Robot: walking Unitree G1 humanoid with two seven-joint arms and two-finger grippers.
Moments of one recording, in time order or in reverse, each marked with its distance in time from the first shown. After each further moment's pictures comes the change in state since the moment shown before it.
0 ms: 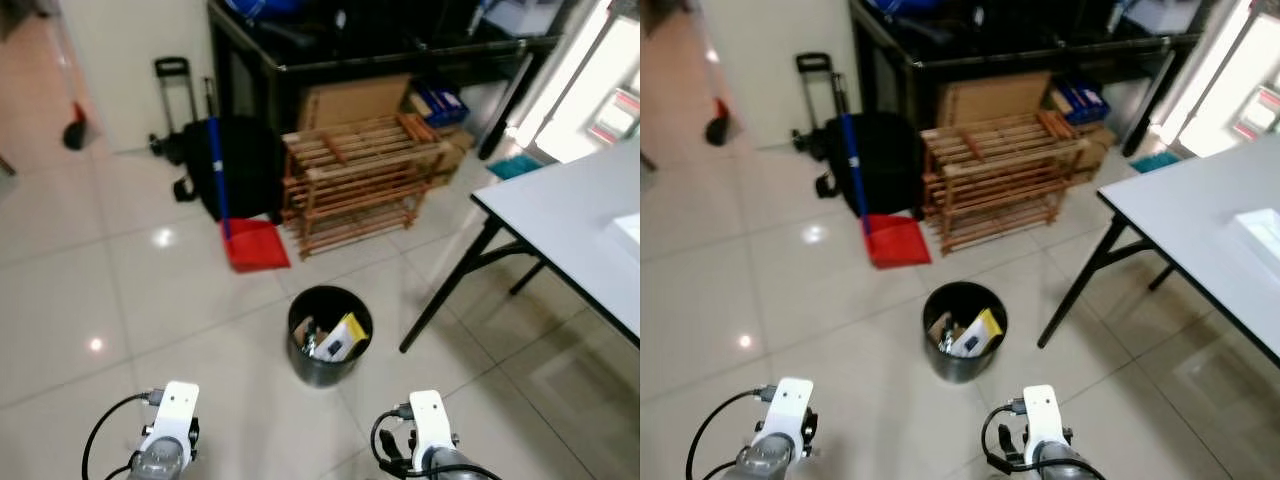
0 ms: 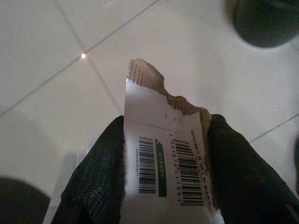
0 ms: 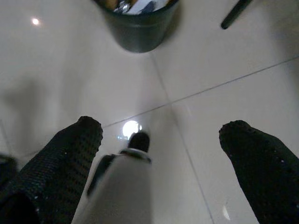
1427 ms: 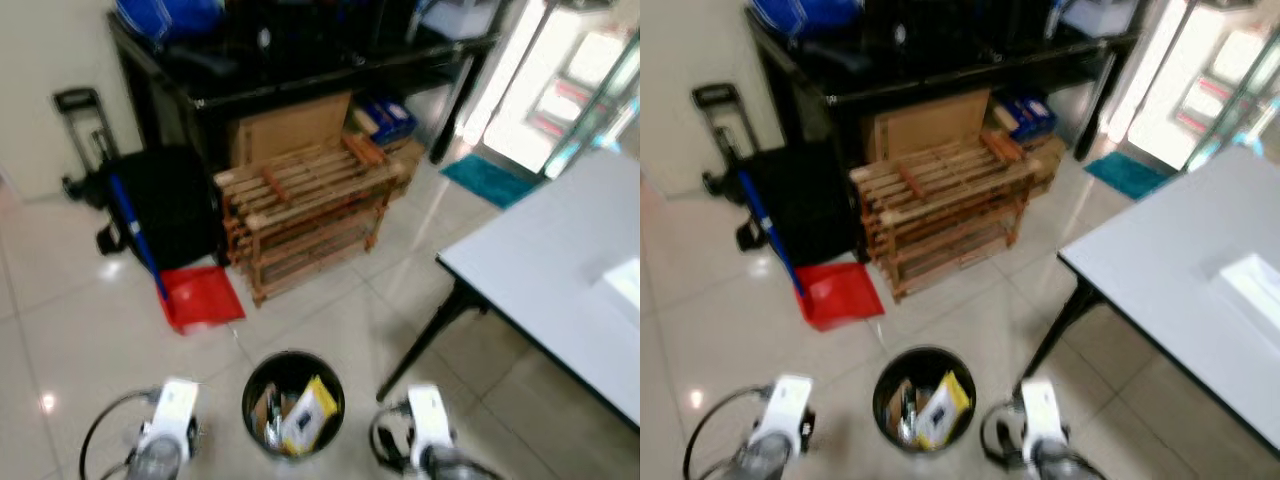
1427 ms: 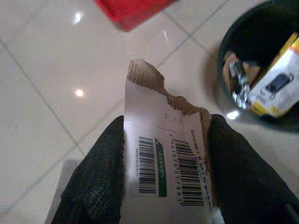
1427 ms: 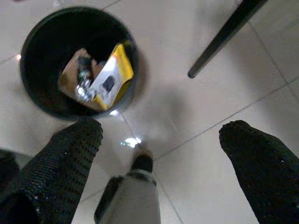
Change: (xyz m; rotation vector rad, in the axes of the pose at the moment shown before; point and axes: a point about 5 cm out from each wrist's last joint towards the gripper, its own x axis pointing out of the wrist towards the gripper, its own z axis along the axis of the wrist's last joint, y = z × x) left arm 0.001 0.005 0.004 0.015 -0.019 0.008; right arm 0.002 0.002 0.008 0.001 -0.022 0.003
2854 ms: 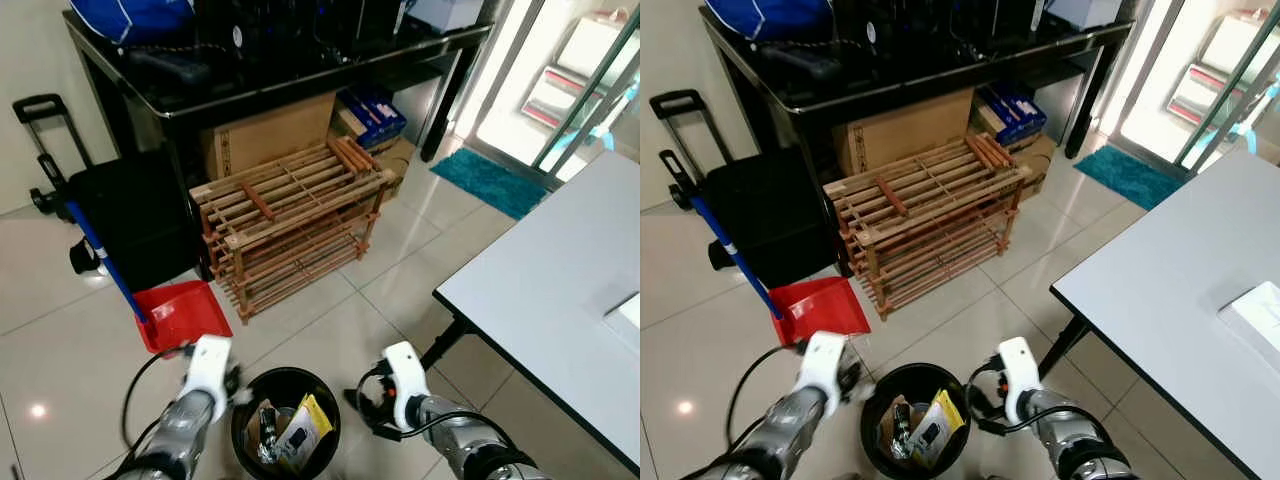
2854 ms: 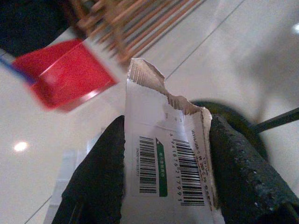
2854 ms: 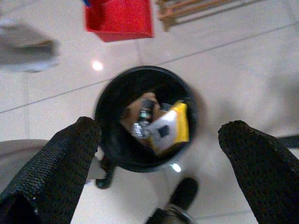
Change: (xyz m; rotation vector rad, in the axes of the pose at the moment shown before) left arm 0.004 -0.033 0.072 -0.102 -0.248 -0.236; right arm 0.004 0.023 0.062 -0.118 -0.103 0.434
